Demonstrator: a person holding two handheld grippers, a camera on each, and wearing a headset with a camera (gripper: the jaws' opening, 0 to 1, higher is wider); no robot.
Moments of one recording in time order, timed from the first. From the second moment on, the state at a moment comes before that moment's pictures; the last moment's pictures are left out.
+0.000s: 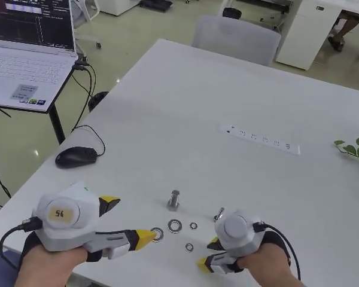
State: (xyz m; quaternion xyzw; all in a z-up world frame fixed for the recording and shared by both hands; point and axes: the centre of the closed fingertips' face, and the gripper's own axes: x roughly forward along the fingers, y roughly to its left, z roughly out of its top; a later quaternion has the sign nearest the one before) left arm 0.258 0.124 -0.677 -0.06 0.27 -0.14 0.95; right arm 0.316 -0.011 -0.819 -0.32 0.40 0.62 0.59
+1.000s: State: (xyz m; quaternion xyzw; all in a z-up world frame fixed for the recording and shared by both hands) left arm 0.258 0.123 -0.680 -0.06 0.28 -0.15 0.95; right arm 0.314 0.016 -0.825 -0.51 0.25 0.74 0.36
